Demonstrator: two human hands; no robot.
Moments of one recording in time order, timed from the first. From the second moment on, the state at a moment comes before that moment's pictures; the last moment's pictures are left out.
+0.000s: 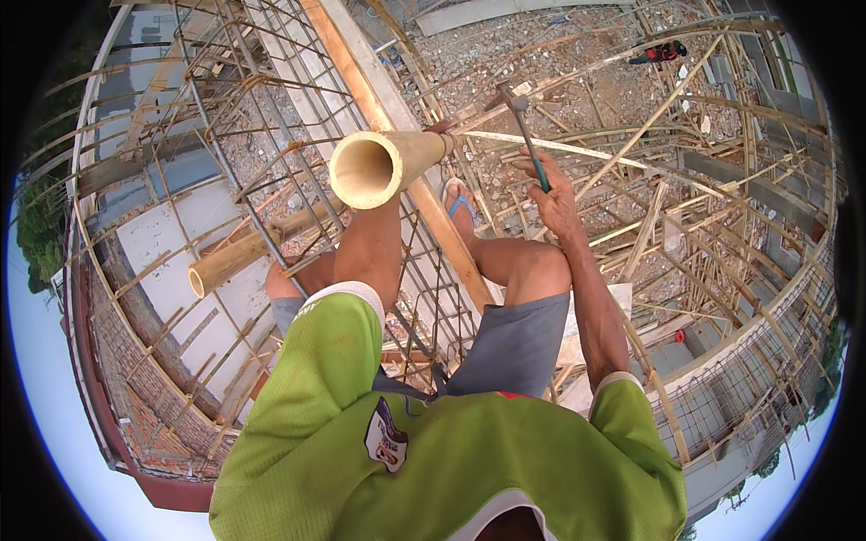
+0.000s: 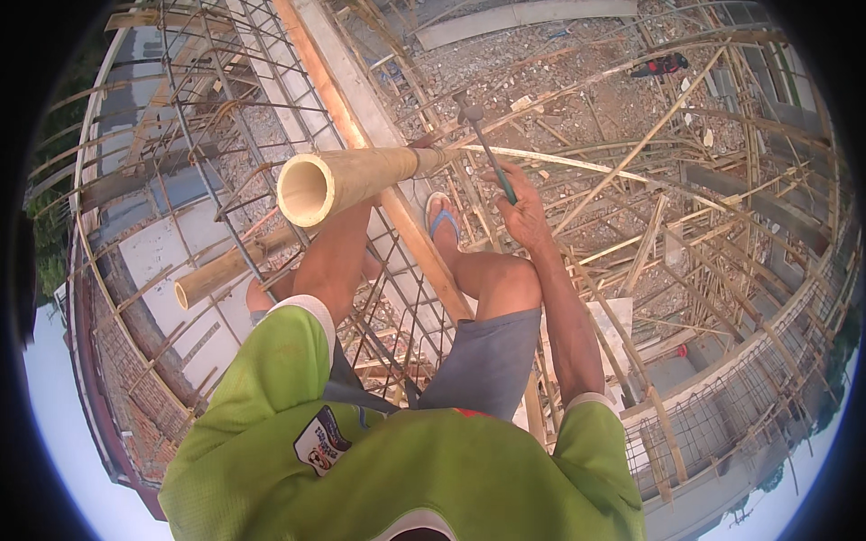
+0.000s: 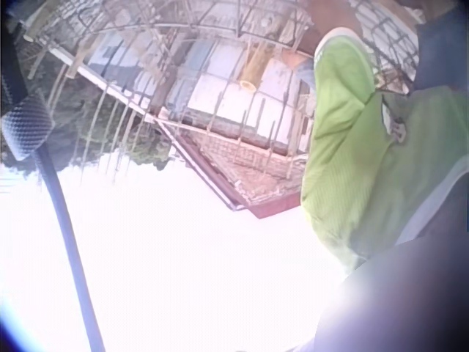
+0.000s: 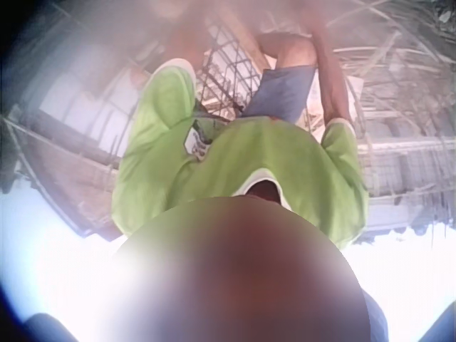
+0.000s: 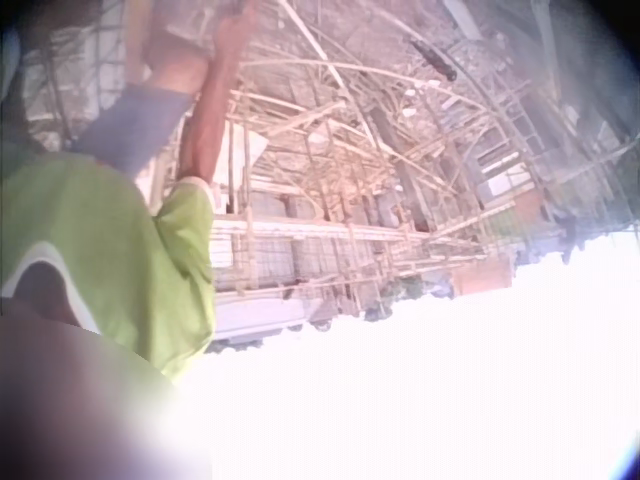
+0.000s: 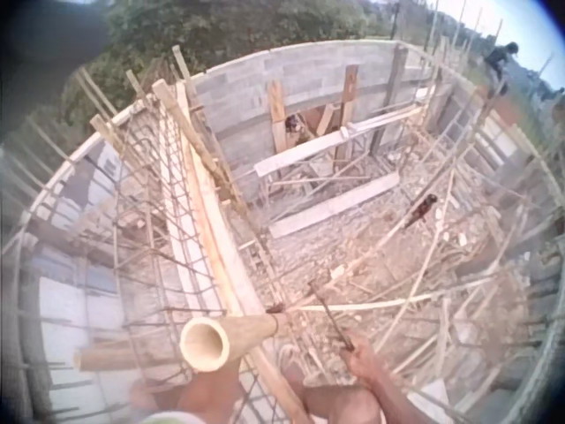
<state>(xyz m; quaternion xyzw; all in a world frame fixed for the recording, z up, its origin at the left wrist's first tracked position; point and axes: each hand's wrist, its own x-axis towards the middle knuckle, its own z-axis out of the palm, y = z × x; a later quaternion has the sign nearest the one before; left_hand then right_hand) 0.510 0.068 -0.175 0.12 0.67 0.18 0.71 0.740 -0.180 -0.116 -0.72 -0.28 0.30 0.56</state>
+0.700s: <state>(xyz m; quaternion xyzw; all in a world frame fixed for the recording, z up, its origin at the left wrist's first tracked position) 0.558 0.072 -0.223 0.14 0.67 0.21 0.69 0.752 -0.119 0.026 -0.66 -0.26 0.12 0.69</state>
